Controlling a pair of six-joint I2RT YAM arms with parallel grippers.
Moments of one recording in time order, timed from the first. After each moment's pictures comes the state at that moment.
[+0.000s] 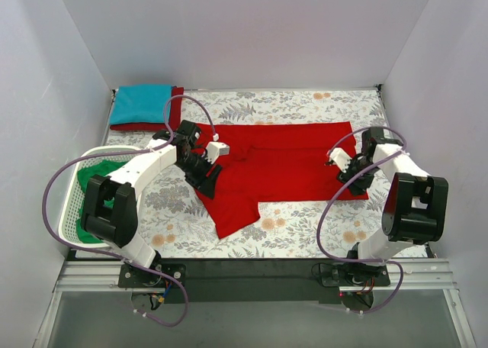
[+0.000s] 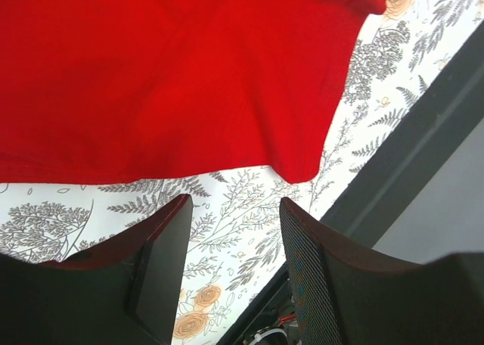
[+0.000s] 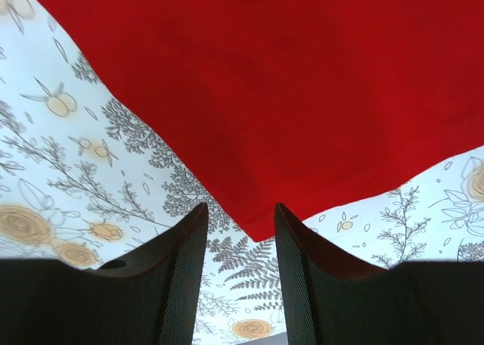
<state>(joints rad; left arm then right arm) -0.38 1.61 1.18 -0.97 0.53 0.37 -0.11 1.58 1.02 -0.91 -0.21 -1.16</state>
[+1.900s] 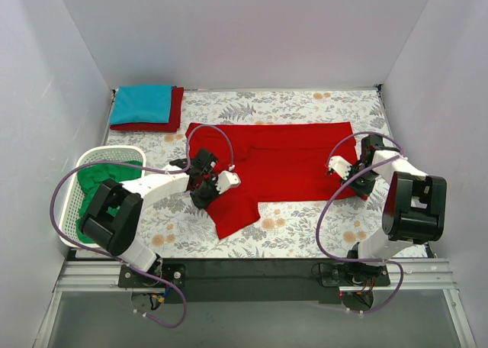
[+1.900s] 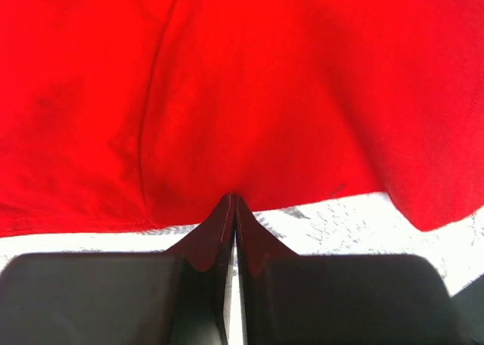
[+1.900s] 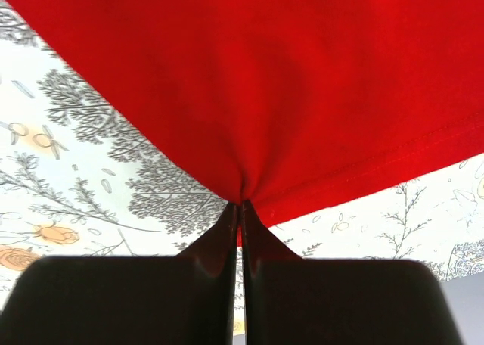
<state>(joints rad) -0.56 1.56 0.86 -0.60 0.20 0.54 -0.12 1.60 0.92 -0.77 -0.11 -1.26</state>
